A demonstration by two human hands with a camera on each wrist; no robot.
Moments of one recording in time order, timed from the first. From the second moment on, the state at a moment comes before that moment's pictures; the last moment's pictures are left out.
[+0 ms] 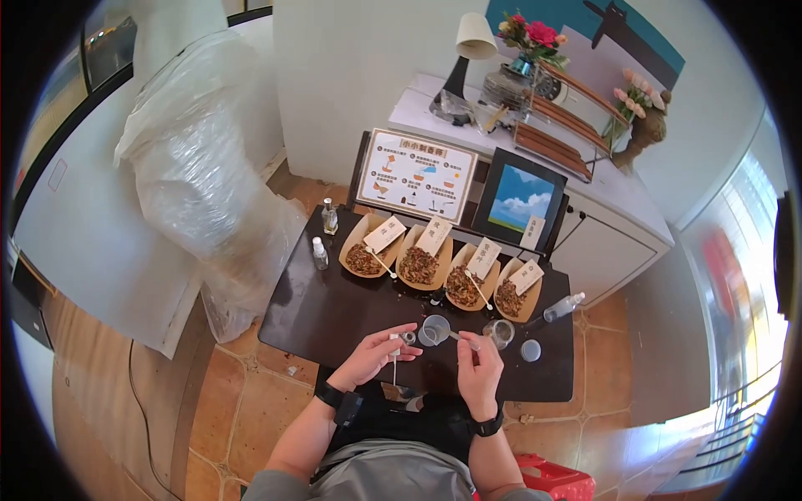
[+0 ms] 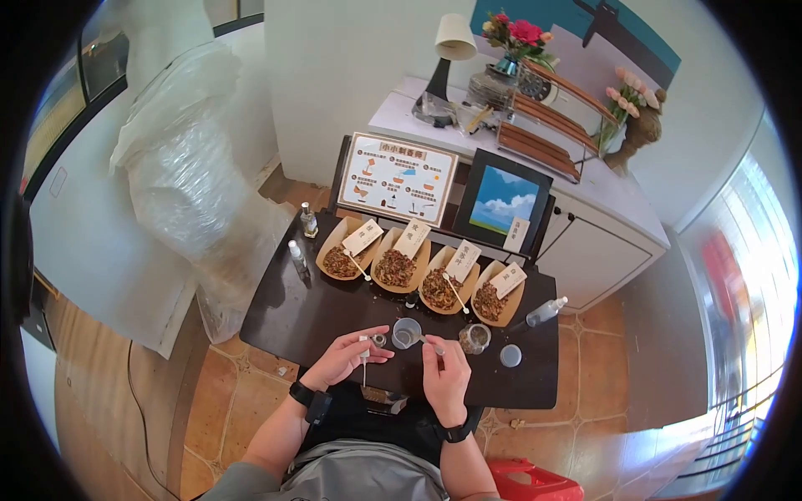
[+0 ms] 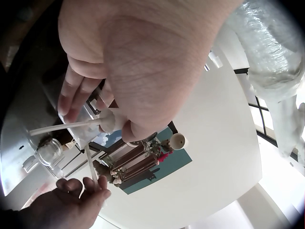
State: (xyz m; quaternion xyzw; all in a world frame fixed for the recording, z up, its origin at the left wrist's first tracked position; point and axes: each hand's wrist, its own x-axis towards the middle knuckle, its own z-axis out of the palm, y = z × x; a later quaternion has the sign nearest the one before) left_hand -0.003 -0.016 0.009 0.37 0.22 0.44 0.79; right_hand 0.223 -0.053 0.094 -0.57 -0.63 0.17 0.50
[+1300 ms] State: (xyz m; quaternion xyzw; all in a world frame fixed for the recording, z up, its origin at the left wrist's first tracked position) left_hand -0.004 -0.013 -0.005 0.38 0.22 0.45 0.78; right_hand 0.207 -0.067 0.096 -0.44 -0.74 0.15 0.49
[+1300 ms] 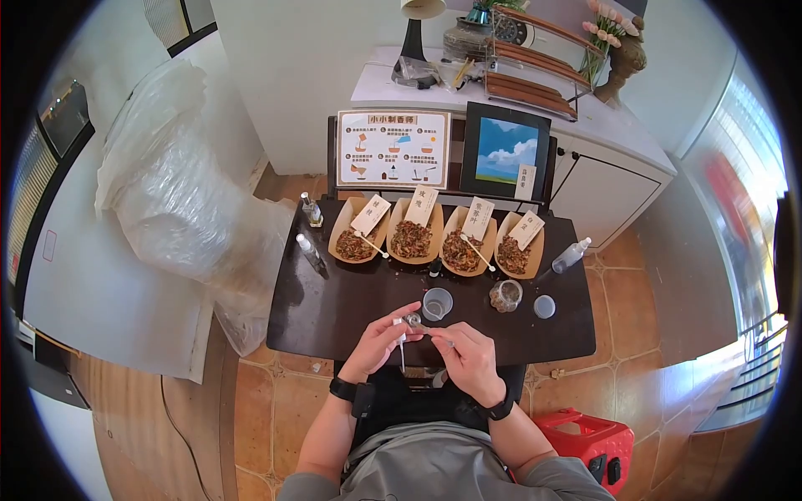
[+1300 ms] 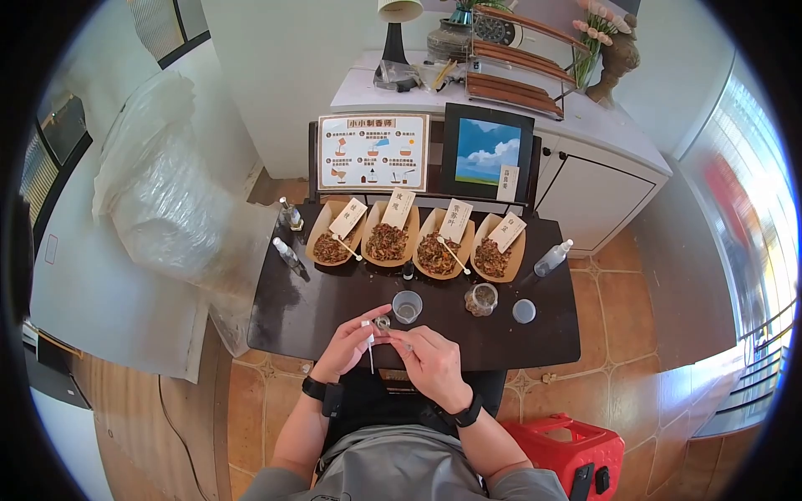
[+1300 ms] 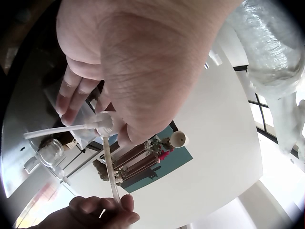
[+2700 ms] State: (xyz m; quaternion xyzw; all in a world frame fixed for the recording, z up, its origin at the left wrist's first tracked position) left_hand 0.000 -0.015 0.011 0.37 0.24 0.44 0.78; right_hand 0.221 -0.047 0.066 -0.53 -0.69 0.11 0.48
